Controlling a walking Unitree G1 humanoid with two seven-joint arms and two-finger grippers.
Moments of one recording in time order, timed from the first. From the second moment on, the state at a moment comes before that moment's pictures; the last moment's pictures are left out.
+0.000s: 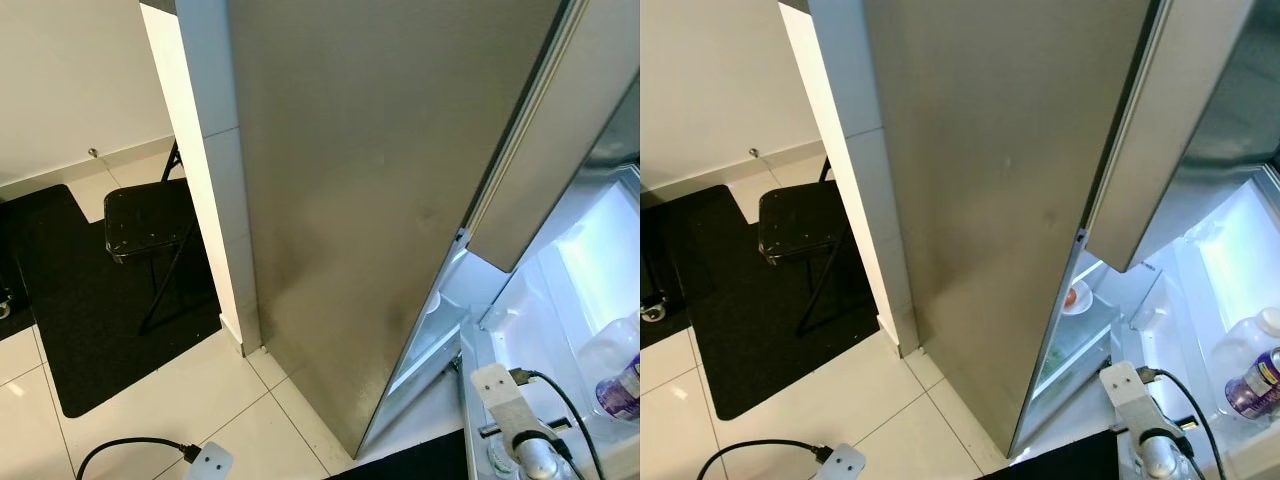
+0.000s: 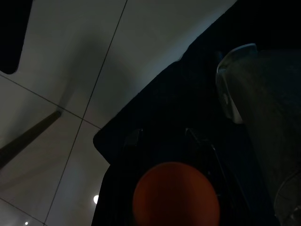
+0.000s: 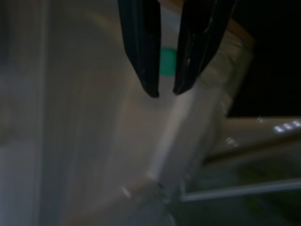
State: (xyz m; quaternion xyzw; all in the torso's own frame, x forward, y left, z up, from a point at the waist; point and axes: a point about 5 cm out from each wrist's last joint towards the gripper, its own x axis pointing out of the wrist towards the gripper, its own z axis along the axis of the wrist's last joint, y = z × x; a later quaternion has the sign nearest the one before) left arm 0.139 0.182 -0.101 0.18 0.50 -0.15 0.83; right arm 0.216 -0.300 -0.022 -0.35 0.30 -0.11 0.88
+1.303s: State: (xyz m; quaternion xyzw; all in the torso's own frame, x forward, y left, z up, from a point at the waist) left arm 0.136 0.182 -0.102 0.18 0.50 -0.15 0.83; right arm 0.167 -0.354 -0.023 -0.38 0.38 -0.21 0.82
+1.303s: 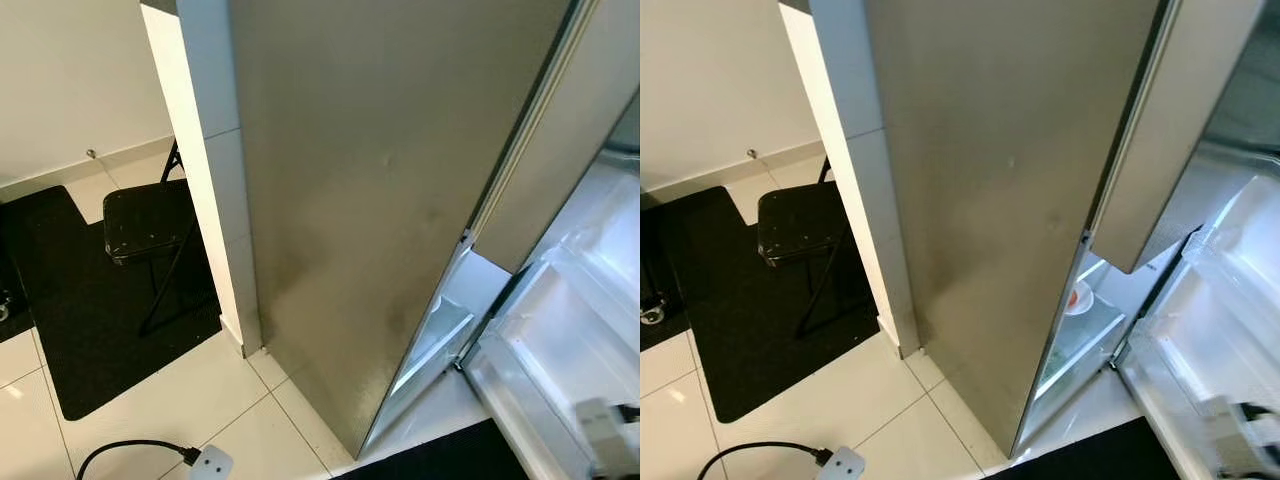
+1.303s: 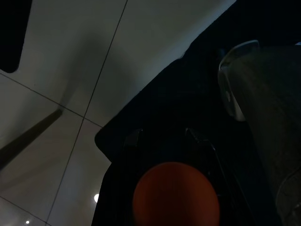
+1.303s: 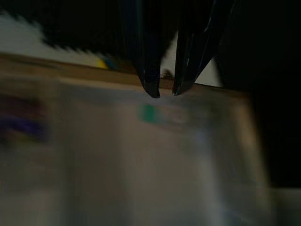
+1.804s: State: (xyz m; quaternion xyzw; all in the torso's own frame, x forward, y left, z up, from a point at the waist) left arm 0.138 0.182 -0.102 0.16 0.51 -0.16 0.83; right arm 0.107 -0.284 -0.086 -0.29 0.51 -0.05 0.81
